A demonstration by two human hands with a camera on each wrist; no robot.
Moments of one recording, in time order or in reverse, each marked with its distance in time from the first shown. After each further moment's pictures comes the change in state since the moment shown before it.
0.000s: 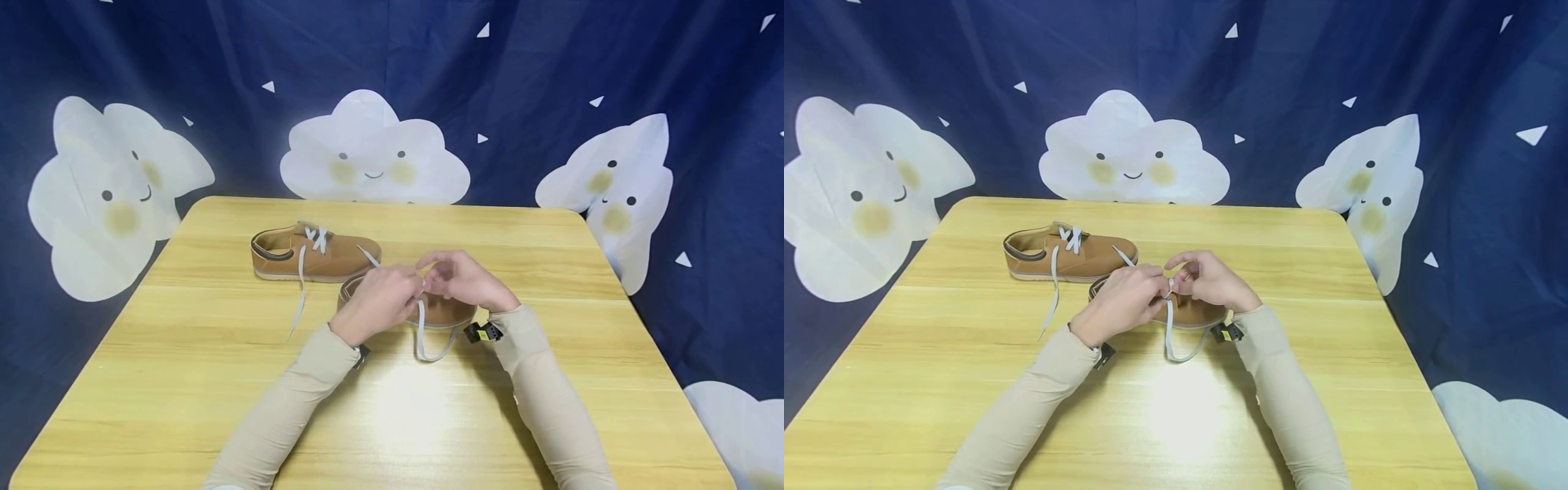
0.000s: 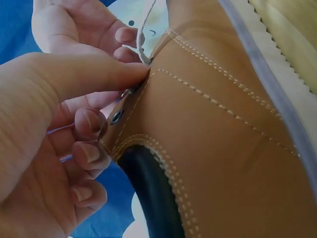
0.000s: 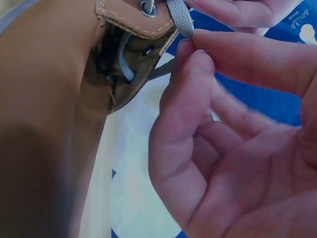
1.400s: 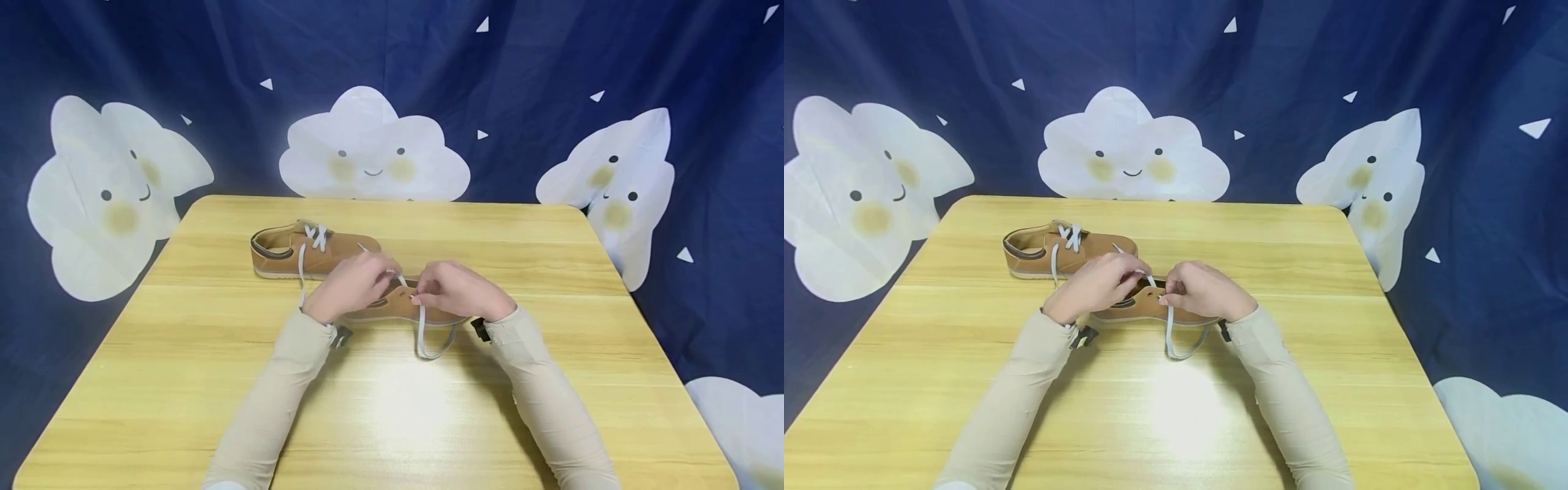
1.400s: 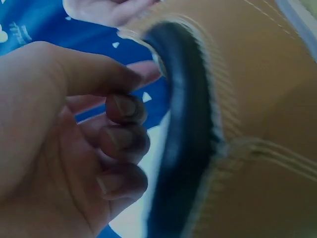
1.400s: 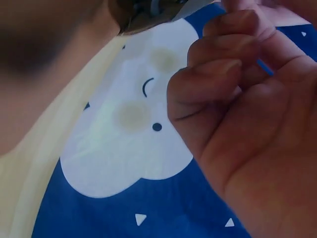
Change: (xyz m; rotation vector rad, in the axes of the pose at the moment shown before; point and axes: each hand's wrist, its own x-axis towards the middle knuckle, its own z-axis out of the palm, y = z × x) left_hand -0.010 -0.040 -0.021 -0.305 -0.202 -0.237; right_hand -0.006 -0.014 0.013 -0.552 -0.062 -0.195
